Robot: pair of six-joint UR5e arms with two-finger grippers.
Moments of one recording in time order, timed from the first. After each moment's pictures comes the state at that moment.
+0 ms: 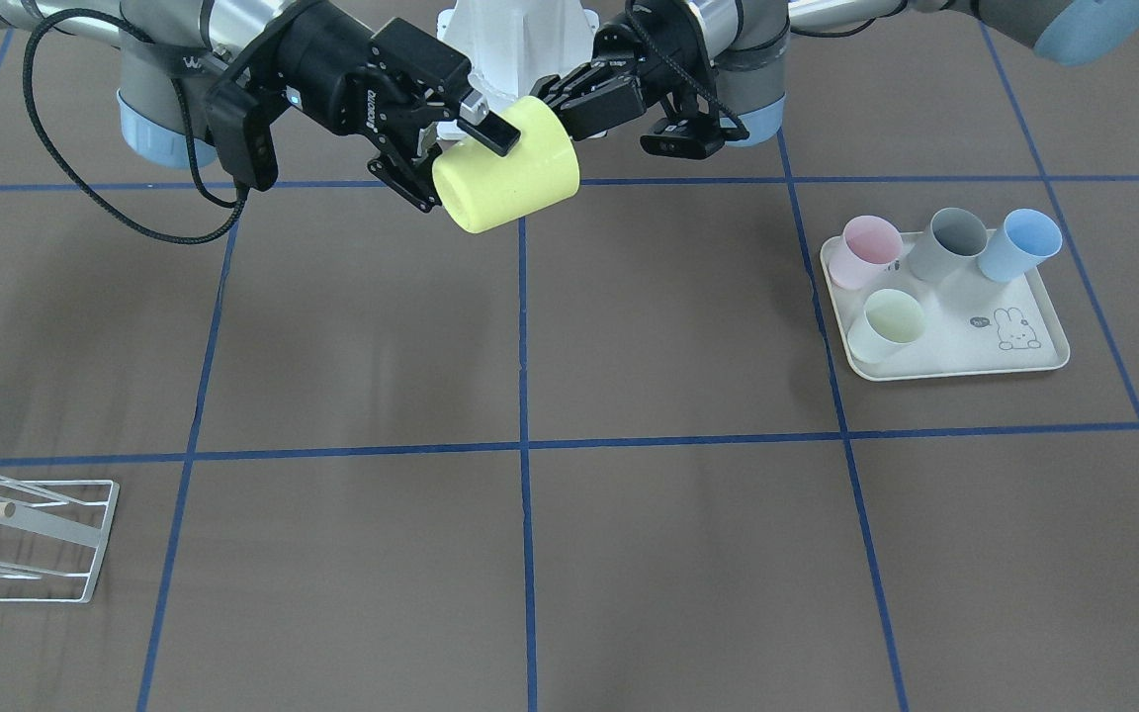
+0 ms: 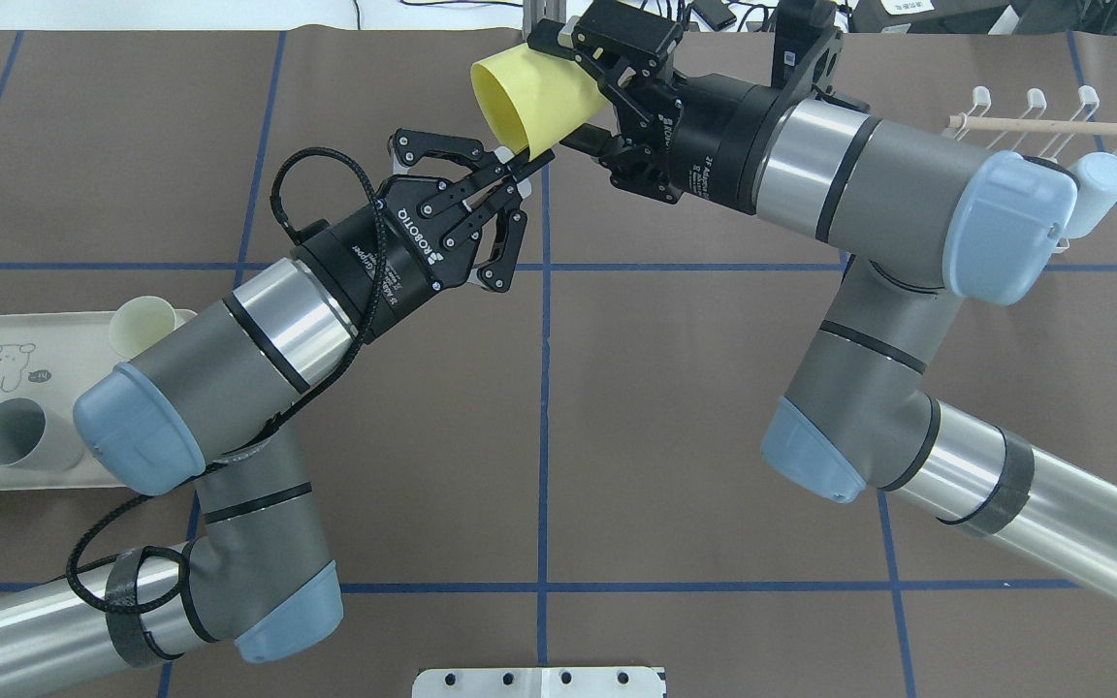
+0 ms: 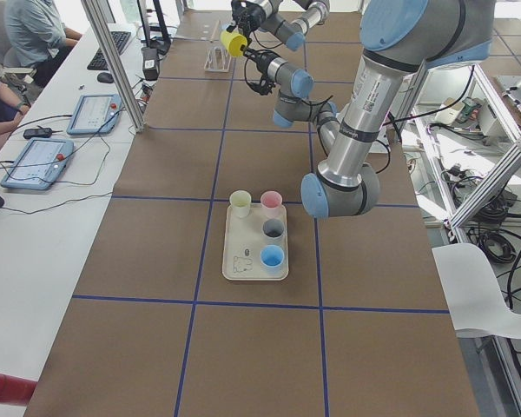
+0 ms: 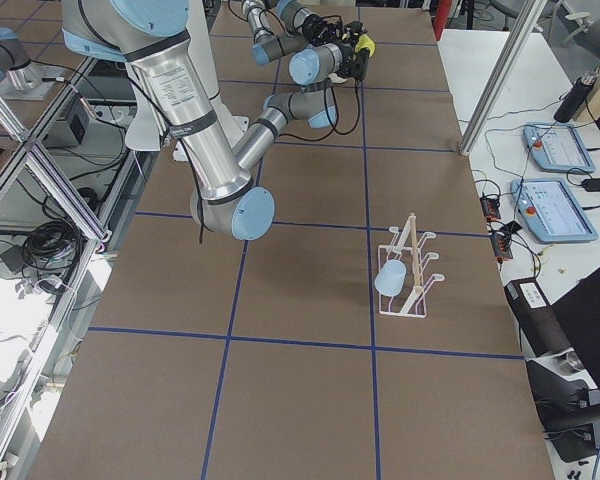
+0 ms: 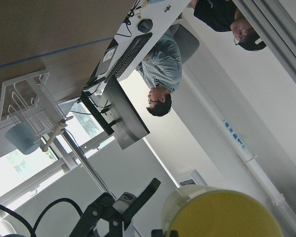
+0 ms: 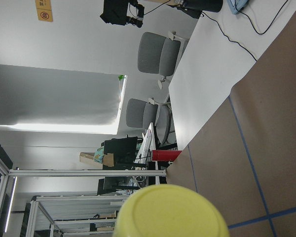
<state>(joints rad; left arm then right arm) -0.43 -2.14 -1.74 -3.01 -1.17 -2.82 0.66 -1.01 1.77 -0.36 1.59 1.96</state>
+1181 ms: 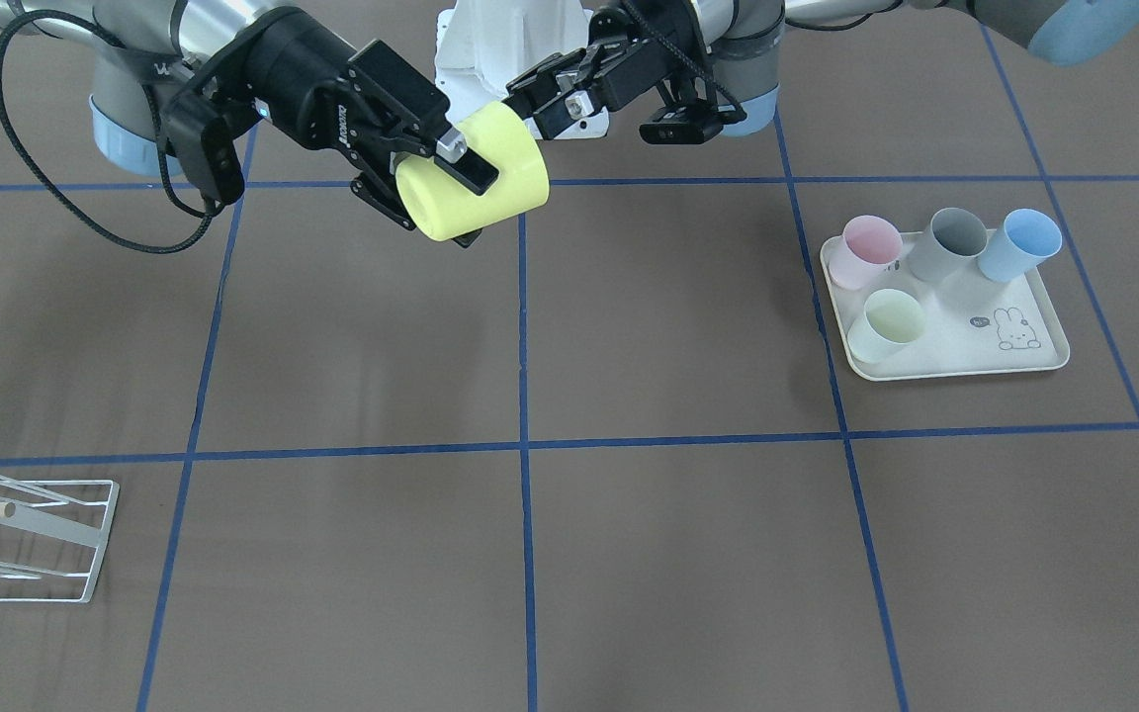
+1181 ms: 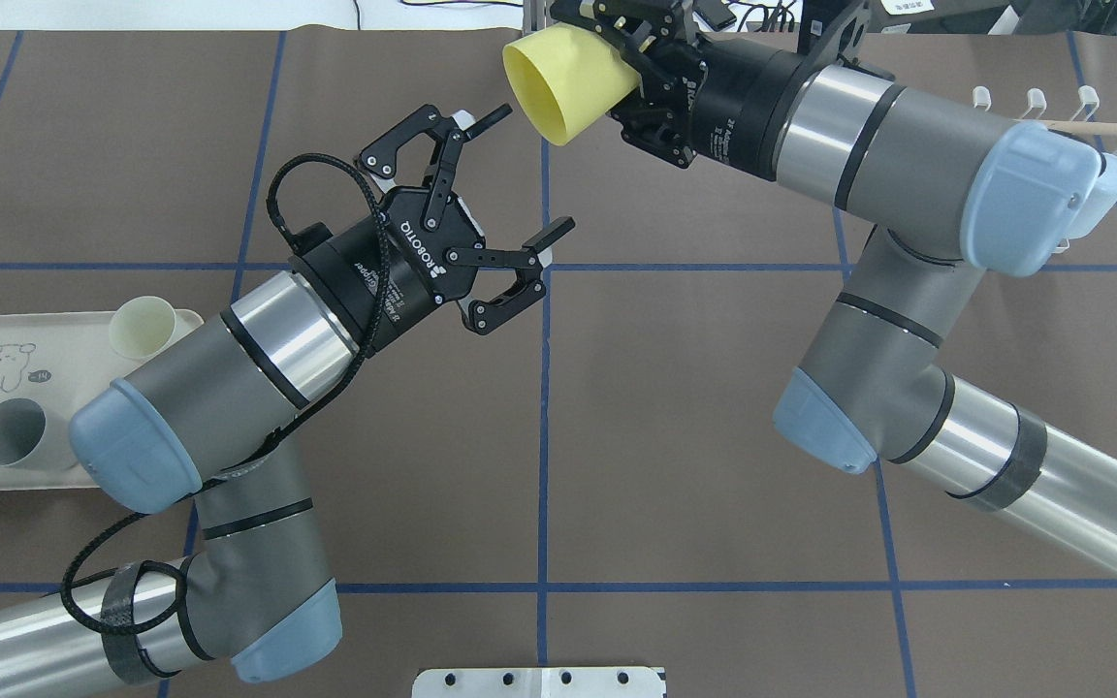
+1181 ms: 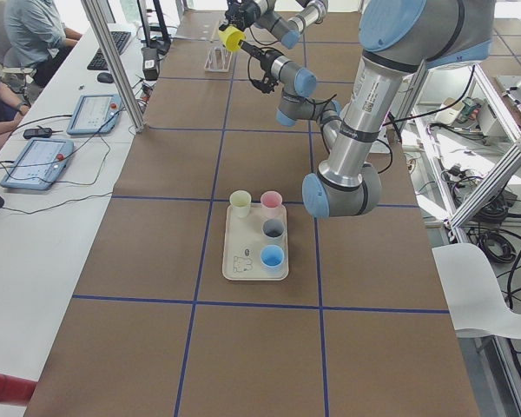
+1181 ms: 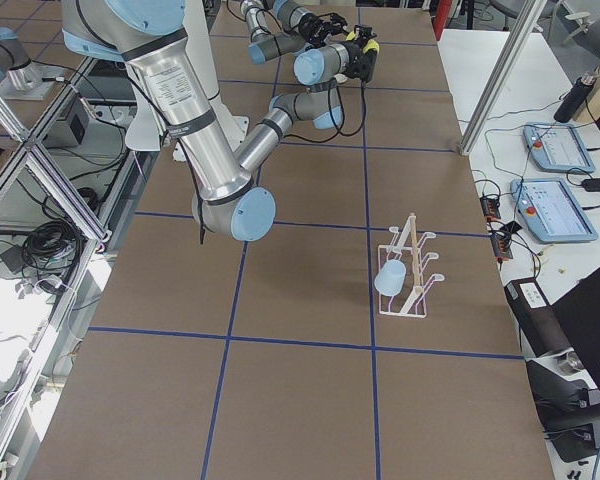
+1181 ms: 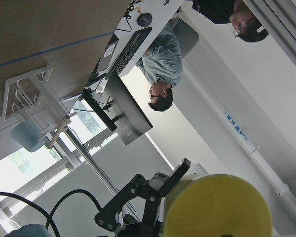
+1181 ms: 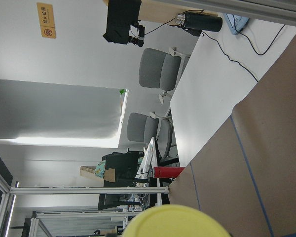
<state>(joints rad) -0.42 -2.13 -1.77 -3.01 -1.16 -2.71 0.73 -1.01 1.76 -0.37 1.59 1.98</state>
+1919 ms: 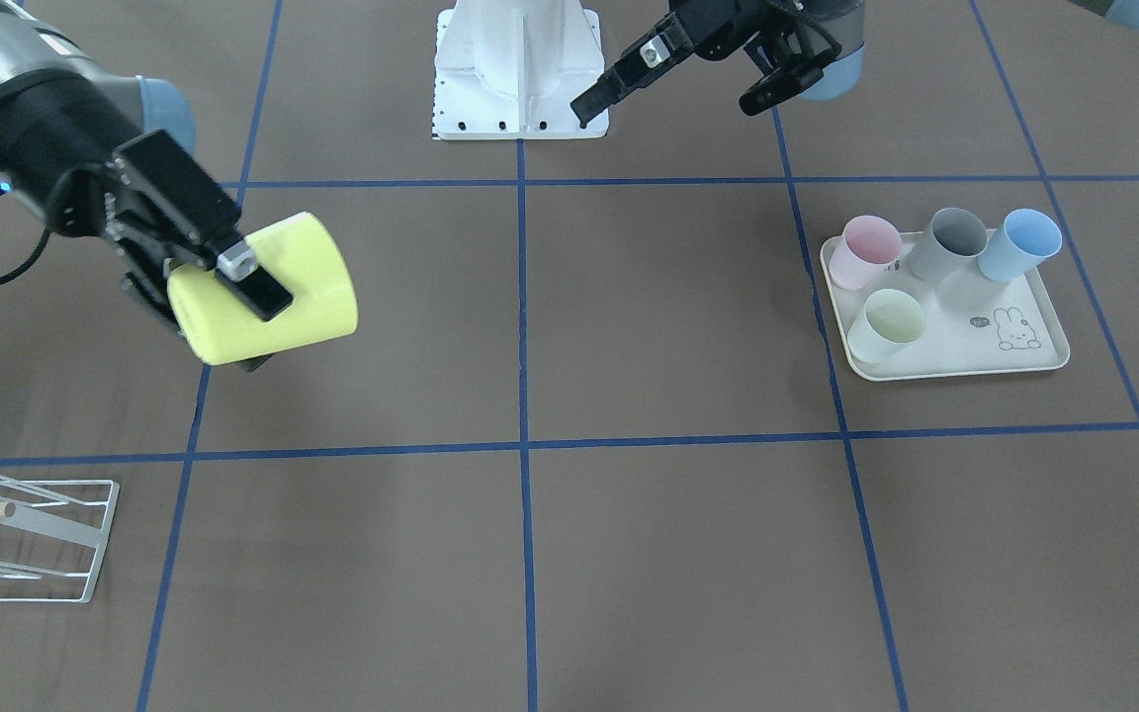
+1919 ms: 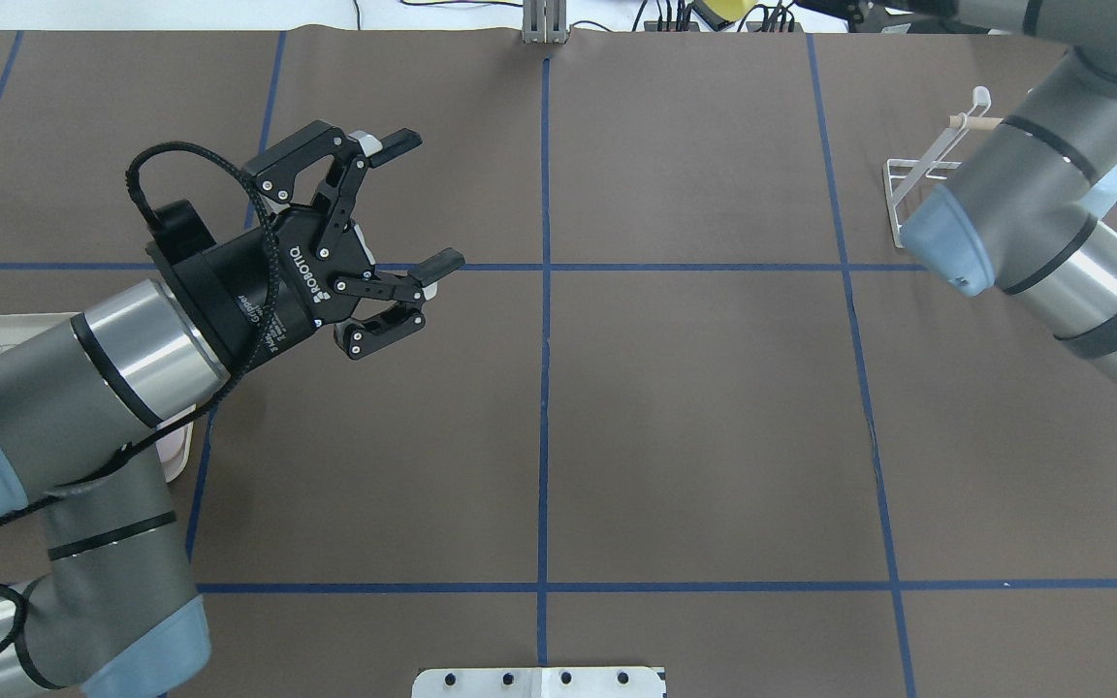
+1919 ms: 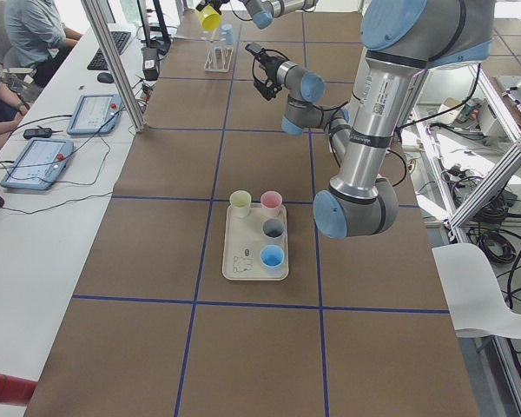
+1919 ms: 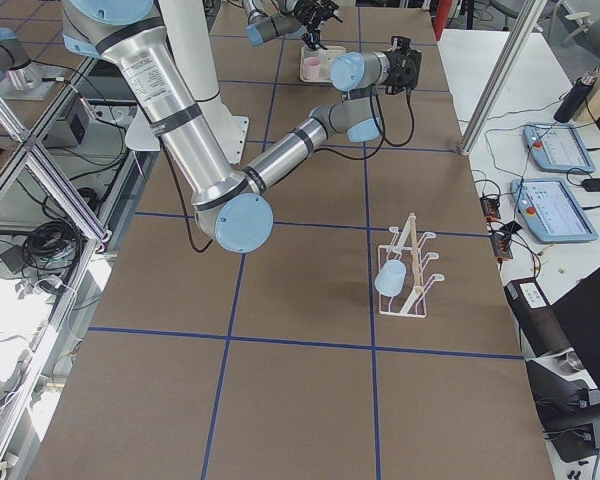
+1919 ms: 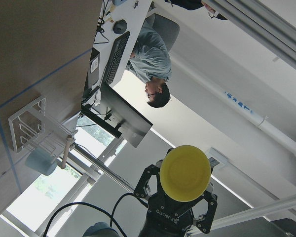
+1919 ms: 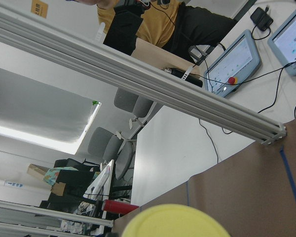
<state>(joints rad) -0.47 -1.92 -1.99 -2.82 -1.31 -2.41 1.03 -1.05 1.65 -0.38 1.88 1.74</state>
